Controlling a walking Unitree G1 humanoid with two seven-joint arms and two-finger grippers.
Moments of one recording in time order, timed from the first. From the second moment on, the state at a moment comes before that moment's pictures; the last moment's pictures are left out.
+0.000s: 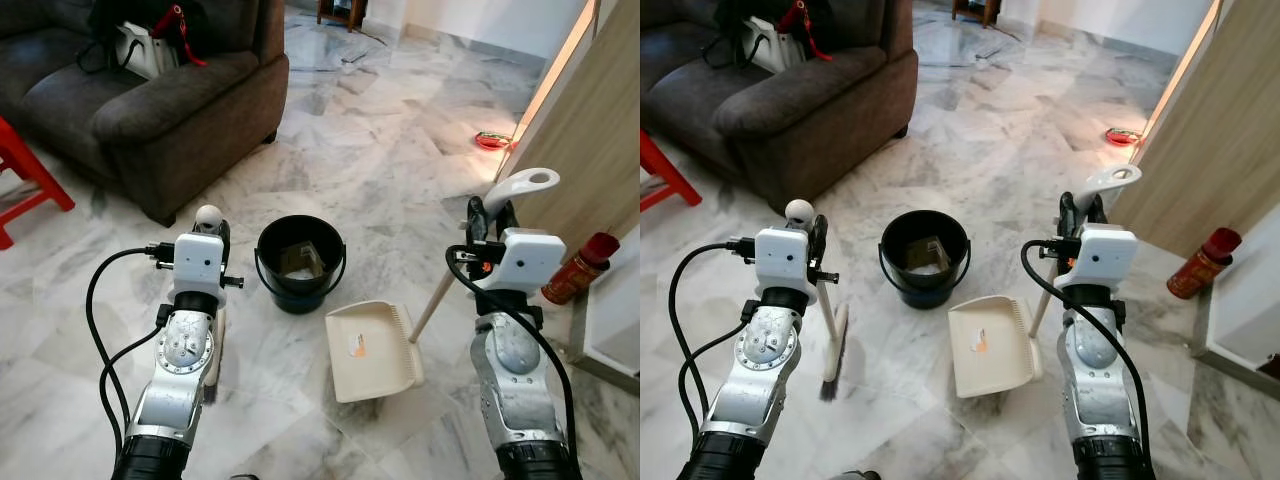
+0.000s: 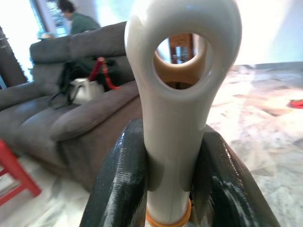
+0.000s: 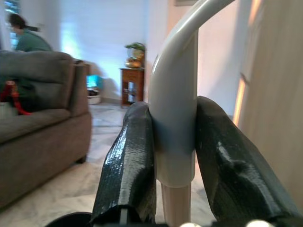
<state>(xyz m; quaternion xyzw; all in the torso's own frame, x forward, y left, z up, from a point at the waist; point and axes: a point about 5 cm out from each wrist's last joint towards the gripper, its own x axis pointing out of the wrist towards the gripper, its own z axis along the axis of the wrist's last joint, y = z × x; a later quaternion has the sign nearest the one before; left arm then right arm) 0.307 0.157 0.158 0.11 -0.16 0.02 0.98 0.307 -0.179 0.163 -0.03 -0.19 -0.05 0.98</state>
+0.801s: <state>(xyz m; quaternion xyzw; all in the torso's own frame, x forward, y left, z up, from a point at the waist) 0.310 0.151 0.162 0.11 -0.17 0.00 0.98 0.308 -0.179 0.158 -0.04 -0.18 -0.05 0.98</state>
